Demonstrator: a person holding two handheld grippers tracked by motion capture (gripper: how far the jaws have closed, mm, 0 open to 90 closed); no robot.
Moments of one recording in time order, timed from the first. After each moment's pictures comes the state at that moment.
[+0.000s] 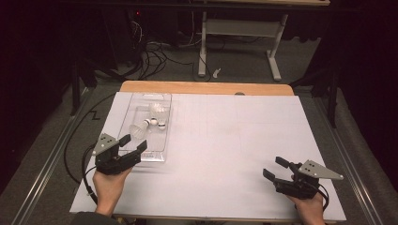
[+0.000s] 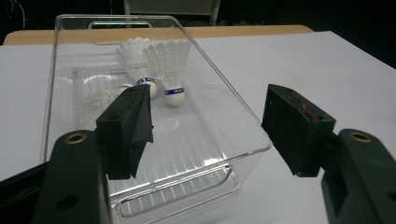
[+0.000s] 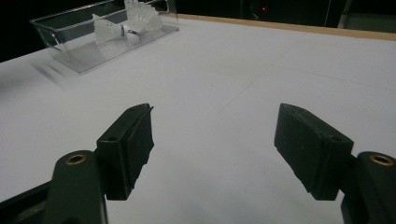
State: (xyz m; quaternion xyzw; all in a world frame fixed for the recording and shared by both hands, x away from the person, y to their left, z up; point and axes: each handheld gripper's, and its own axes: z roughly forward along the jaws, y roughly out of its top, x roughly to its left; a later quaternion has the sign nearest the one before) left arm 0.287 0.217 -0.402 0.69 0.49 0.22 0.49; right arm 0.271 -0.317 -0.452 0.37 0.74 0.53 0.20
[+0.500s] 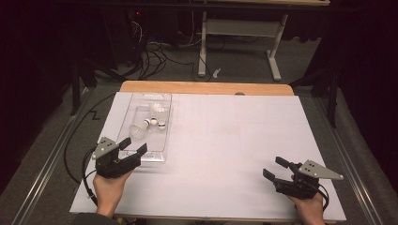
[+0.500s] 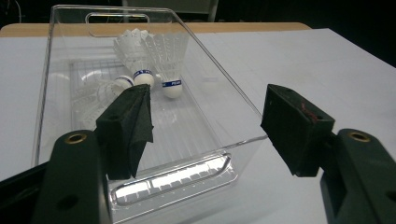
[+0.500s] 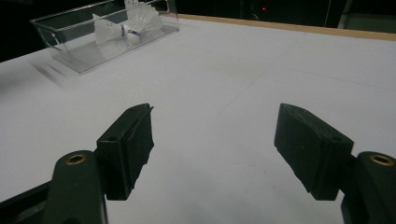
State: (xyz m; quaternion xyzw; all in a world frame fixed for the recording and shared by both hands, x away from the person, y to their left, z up) left arm 0.282 0.217 -0.410 0.69 0.49 0.22 0.49; right arm 0.271 -0.317 -0.452 0.37 0.74 0.53 0.20
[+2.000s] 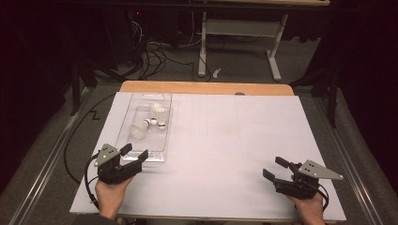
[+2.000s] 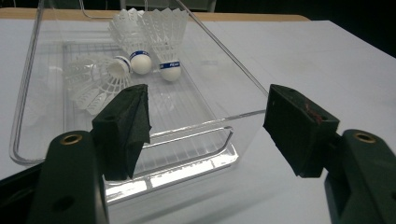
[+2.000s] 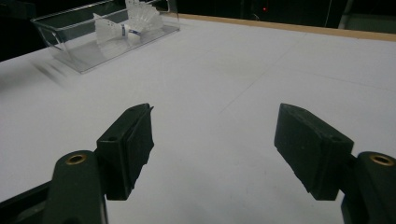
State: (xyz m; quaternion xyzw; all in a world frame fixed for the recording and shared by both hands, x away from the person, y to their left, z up) left arm 0.276 0.217 -0.431 0.69 0.49 0.21 0.49; right arm 0.271 -0.317 -0.451 0.37 0.74 0.53 0.20
